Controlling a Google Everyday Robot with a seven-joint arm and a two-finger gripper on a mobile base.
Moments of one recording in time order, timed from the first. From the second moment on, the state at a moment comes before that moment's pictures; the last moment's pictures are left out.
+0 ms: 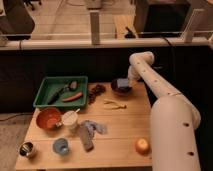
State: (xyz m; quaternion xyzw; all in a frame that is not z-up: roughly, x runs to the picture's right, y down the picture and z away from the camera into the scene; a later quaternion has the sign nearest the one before) arm 0.181 -0.065 0.977 -0.17 -0.05 -0.01 0.98
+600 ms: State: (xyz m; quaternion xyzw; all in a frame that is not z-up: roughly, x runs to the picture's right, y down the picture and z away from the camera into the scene) arm 0.136 -0.064 0.999 -0.16 -0.11 -0.01 0.98
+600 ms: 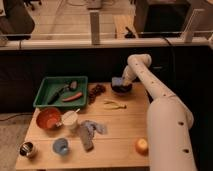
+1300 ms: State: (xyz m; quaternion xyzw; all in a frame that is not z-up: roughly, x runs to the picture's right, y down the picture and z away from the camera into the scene) arm 0.120 -0.046 0.977 -0.18 -0.12 -0.05 0.98
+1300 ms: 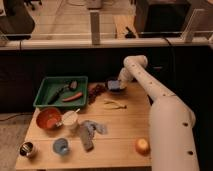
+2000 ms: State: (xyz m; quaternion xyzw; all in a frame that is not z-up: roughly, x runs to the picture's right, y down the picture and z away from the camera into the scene) arm 0.166 -0.049 0.949 -0.18 -0.03 -0.05 0.98
